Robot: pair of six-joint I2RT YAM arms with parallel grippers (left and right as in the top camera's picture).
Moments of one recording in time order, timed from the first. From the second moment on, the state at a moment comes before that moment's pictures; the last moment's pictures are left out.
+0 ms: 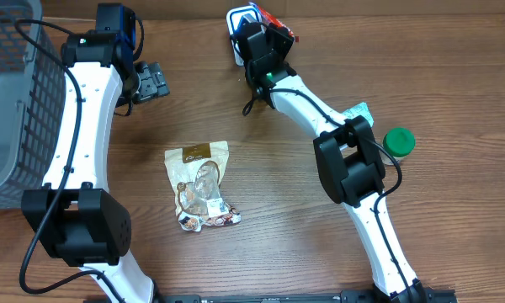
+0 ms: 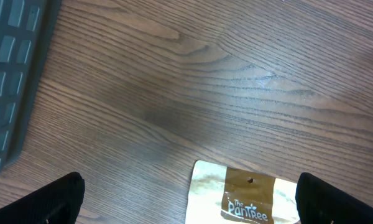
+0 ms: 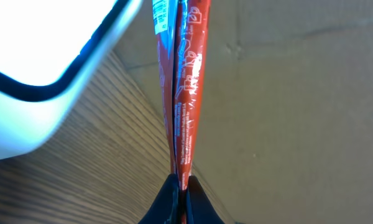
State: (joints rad) left arm -0.01 1.91 1.87 -1.25 -0.15 -0.41; right arm 0.51 2.57 2.13 -0.12 0.84 -0.87
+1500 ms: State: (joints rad) left arm -0.01 1.91 1.87 -1.25 -0.16 -0.41; right arm 0.57 2.39 2.11 -0.59 0.77 -0.54
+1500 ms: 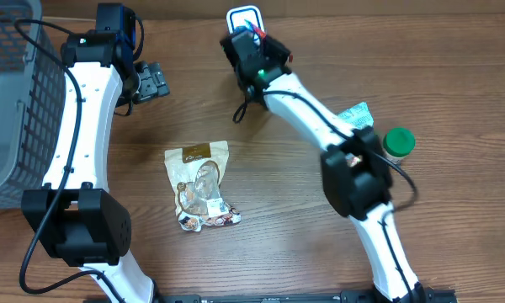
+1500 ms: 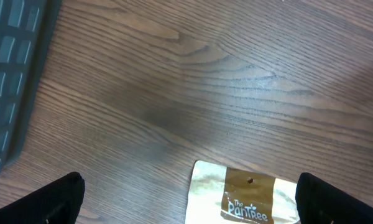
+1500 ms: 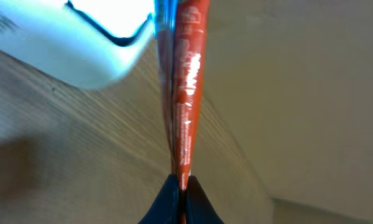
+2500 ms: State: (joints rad) left arm -0.01 1.91 1.87 -1.25 -0.15 -0.41; right arm 0.27 1.95 1.59 -1.33 0.06 0.41
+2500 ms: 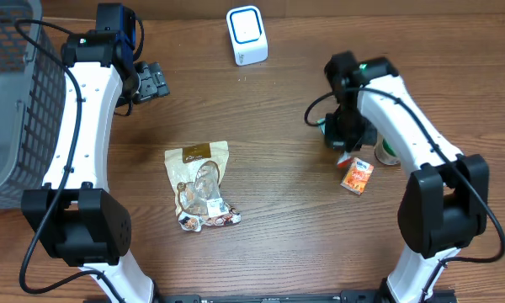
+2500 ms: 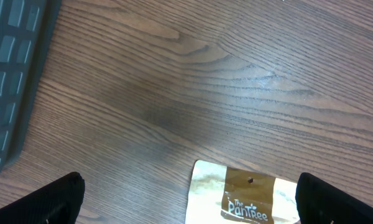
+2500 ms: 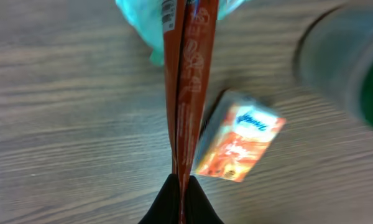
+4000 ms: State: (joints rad) left arm -0.01 1.91 1.87 -1.25 -0.15 -0.41; right arm 0.62 1.95 1.50 -0.86 -0.36 0.34
